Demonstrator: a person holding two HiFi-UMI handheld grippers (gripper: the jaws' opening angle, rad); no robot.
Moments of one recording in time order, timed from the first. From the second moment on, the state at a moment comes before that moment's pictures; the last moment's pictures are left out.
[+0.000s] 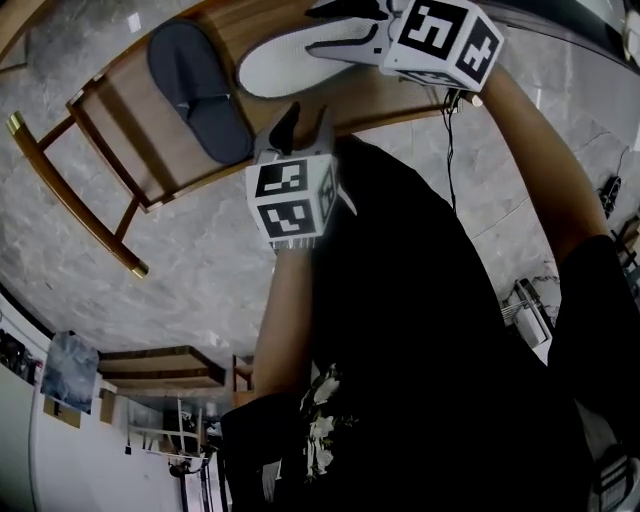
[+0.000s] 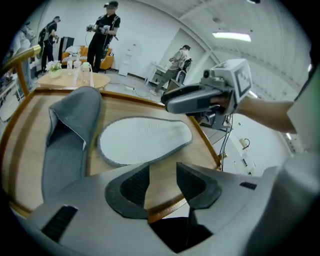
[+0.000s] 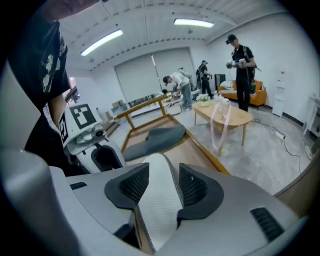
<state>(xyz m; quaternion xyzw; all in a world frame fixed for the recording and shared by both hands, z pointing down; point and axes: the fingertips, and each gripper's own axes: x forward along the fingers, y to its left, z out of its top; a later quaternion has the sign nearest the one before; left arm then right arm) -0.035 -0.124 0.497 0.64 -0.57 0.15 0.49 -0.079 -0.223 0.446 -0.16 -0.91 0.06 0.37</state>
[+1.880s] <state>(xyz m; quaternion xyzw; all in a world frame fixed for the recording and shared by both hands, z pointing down) -0.053 -0.180 0.525 0.70 -0.48 0.20 0.49 -0.032 -0.217 0.451 0.12 -0.89 0.24 0.37</state>
